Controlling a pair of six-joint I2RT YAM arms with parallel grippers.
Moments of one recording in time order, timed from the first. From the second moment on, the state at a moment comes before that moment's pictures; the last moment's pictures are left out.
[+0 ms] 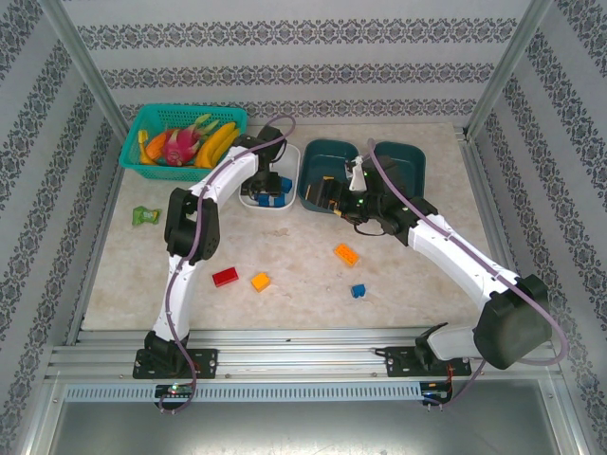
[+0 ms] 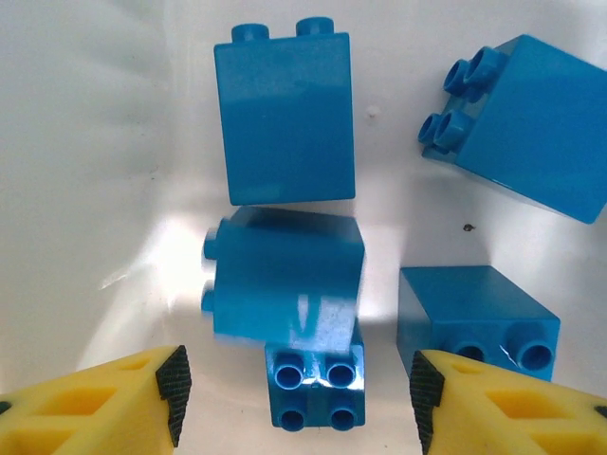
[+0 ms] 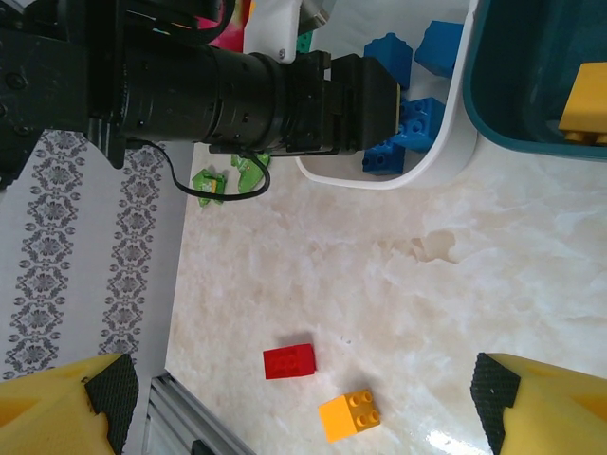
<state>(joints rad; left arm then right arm) -0.36 2.35 2.14 -1.16 -0.11 -0.37 0.48 1.36 1.08 -0.33 -0.45 0.82</state>
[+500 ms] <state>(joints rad) -0.36 1.90 1.92 -1.12 -0.11 -0.44 0.54 1.36 1.09 -0.47 -0.35 0.71</state>
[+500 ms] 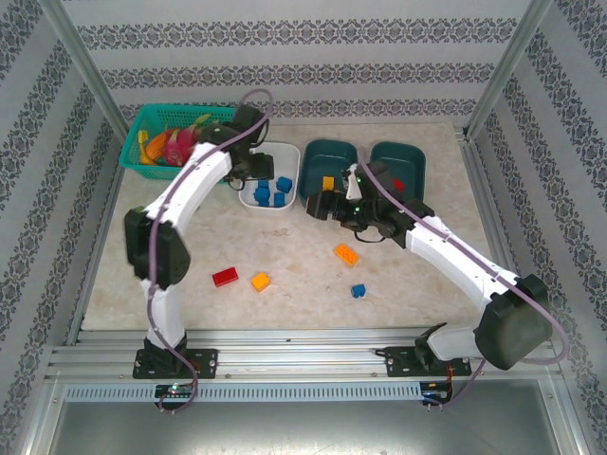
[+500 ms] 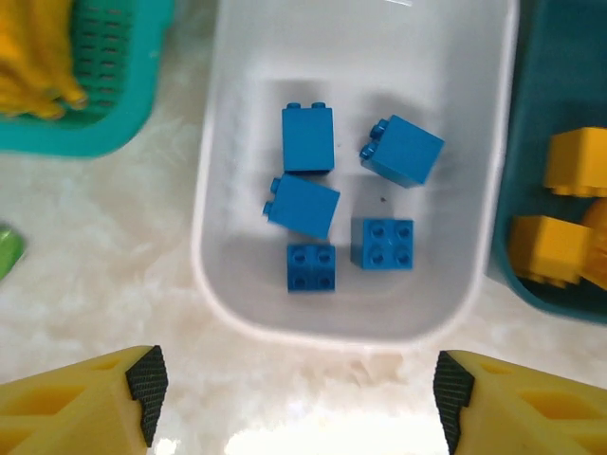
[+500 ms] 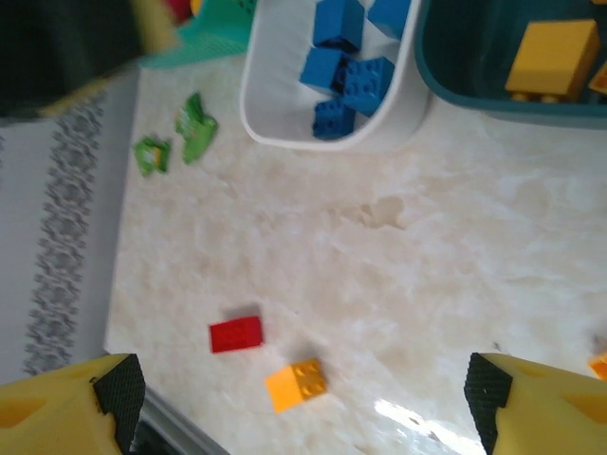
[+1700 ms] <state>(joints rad) -0.36 0.36 0.90 -1.37 -0.08 -0.99 1.05 2.32 1.86 -0.66 -0.20 -0.39</state>
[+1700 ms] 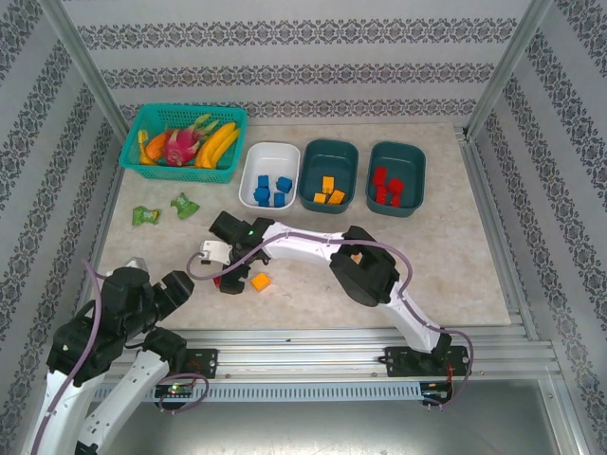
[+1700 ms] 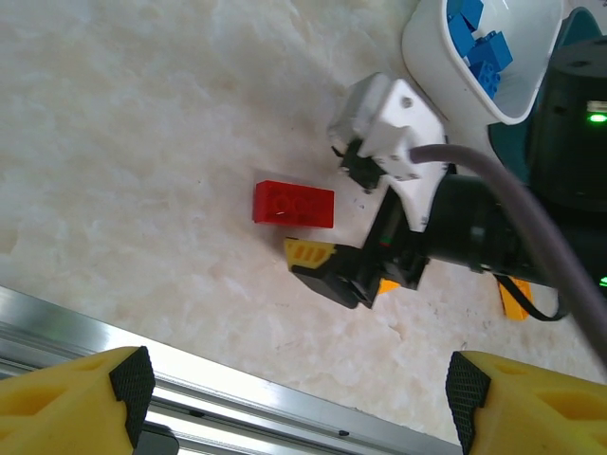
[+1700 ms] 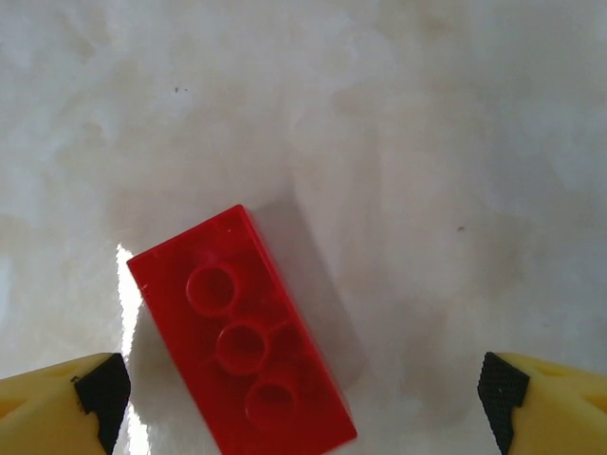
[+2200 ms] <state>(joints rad) -0.36 0.36 0.92 -1.38 -0.08 -0.98 1.05 2.43 2.02 -0.76 -0.18 -0.31</state>
